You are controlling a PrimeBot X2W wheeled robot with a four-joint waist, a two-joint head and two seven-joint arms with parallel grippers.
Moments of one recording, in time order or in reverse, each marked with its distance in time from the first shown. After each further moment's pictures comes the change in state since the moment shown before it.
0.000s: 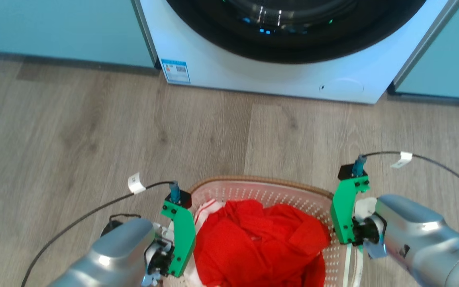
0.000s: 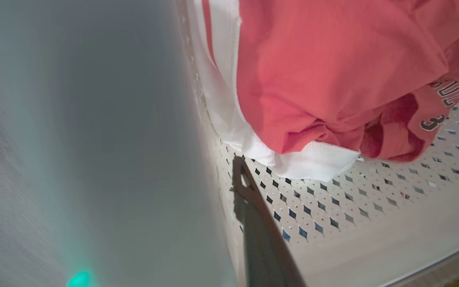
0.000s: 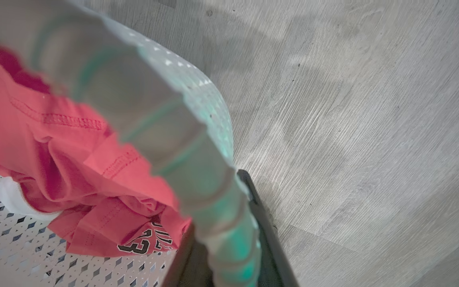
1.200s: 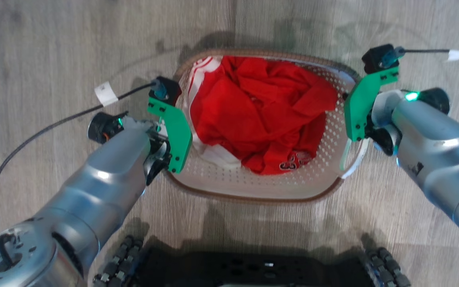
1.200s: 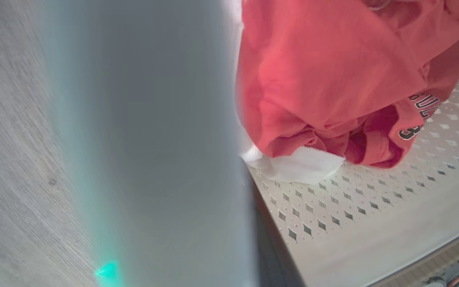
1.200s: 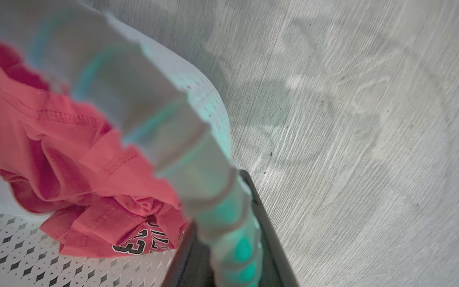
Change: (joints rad) left arm -0.356 -0.109 0.001 0.259 0.028 0.000 -0.439; right arm -0.343 0.009 -0.014 0.110 -0.105 0.002 -0.383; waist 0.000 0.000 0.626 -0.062
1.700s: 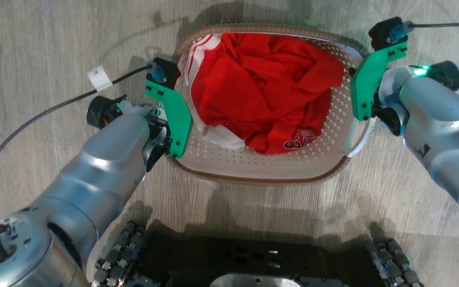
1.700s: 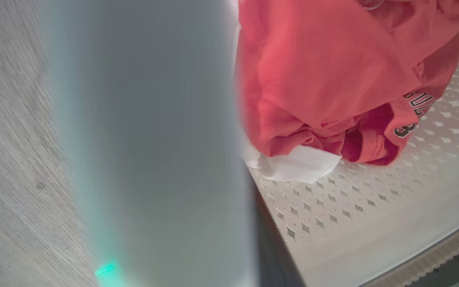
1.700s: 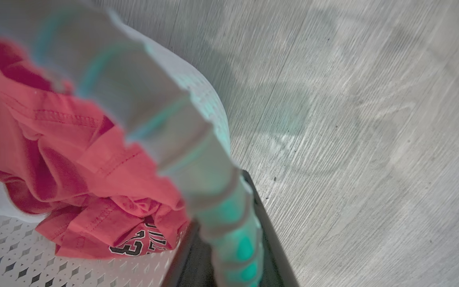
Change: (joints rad) left arm -0.057 0.001 0.012 -0.011 -0.015 0.000 -0.021; right arm -0.086 -0.001 -0.003 0.030 -0.051 0.009 -0.012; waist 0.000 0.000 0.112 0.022
